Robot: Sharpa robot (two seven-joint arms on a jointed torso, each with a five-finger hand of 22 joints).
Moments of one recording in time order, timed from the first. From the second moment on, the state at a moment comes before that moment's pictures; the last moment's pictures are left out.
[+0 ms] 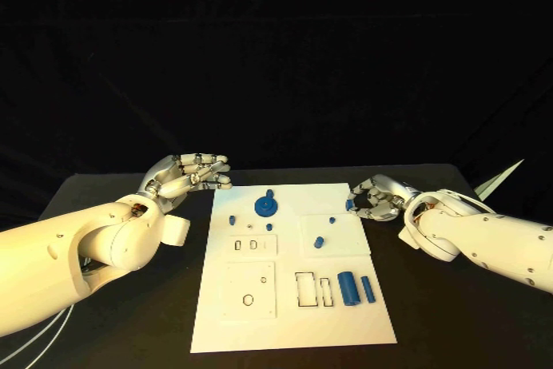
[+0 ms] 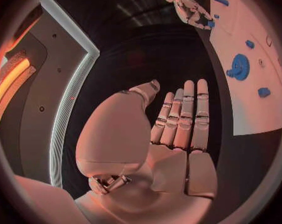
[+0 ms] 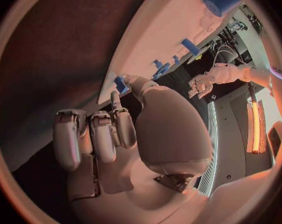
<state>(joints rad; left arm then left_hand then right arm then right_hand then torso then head) 1.22 -0.95 0.00 1.57 -0.10 -0.29 0.41 1.42 -0.14 0.45 0.17 0.07 0.82 0.21 0.25 0.17 1.01 0.18 0.07 0.05 1.01 0.13 0.33 0.33 0.17 0.93 0.22 0.36 0.11 1.24 -0.84 -0.13 1.25 -1.11 -0.38 0.06 1.36 -0.23 0.42 0.14 0.31 0.93 0.15 0.07 0.47 1.45 0.08 1.42 1.30 1.46 0.00 1.56 1.30 0.04 1.47 0.11 1.49 1.30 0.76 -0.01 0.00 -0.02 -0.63</state>
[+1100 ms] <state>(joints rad) 1.22 -0.95 0.00 1.57 -0.10 -0.29 0.41 1.42 -0.14 0.45 0.17 0.07 0.82 0.21 0.25 0.17 1.01 0.18 0.07 0.05 1.01 0.13 0.33 0.34 0.17 0.93 0.22 0.36 0.11 1.23 -0.82 -0.13 1.24 -1.11 -0.40 0.06 1.35 -0.21 0.47 0.11 0.27 0.97 0.14 0.09 0.47 1.46 0.06 1.43 1.30 1.46 -0.01 1.56 1.30 0.04 1.45 0.09 1.49 1.30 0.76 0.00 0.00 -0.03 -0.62</state>
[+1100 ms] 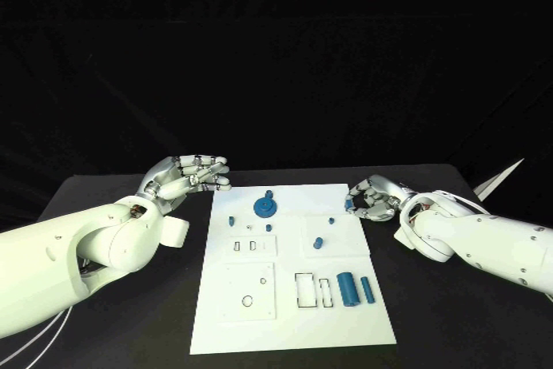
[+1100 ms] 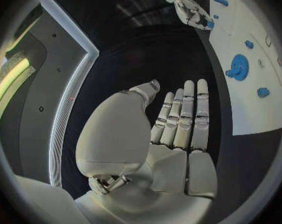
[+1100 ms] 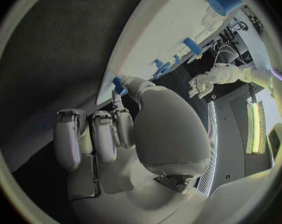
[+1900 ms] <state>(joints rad) 1.22 -0.95 0.00 1.57 -0.10 -0.29 0.41 1.42 -0.14 0.45 0.17 0.07 0.82 0.21 0.25 0.17 1.01 0.18 0.07 0.05 1.01 0.13 0.33 0.34 0.17 0.93 0.22 0.37 0.11 1.23 -0.82 -0.13 1.25 -1.11 -0.42 0.06 1.33 -0.19 0.50 0.09 0.23 1.01 0.11 0.12 0.47 1.46 0.03 1.43 1.30 1.46 -0.05 1.56 1.30 0.04 1.46 0.07 1.49 1.30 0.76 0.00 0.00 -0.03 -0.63</state>
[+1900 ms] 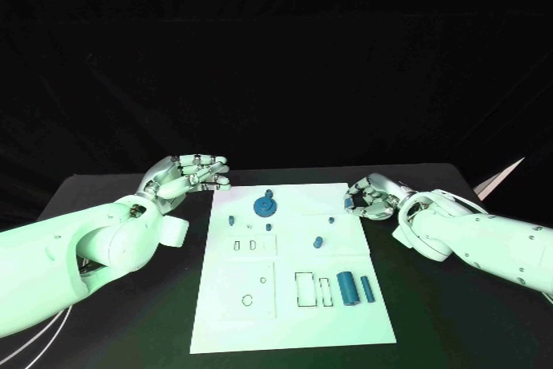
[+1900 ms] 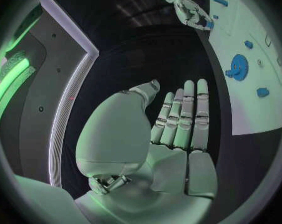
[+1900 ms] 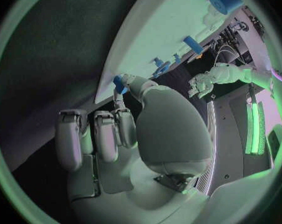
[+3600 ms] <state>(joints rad) 1.22 -0.89 0.00 1.51 -0.10 -0.29 0.40 1.42 -0.14 0.45 0.17 0.07 0.82 0.21 0.25 0.17 1.01 0.18 0.07 0.05 1.01 0.13 0.33 0.34 0.17 0.93 0.22 0.37 0.11 1.23 -0.58 -0.14 1.59 -1.38 -0.50 -0.38 1.32 -0.18 0.51 0.07 0.23 1.00 0.11 0.14 0.47 1.46 0.03 1.43 1.30 1.46 -0.04 1.56 1.30 0.04 1.46 0.07 1.50 1.30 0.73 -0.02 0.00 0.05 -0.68</state>
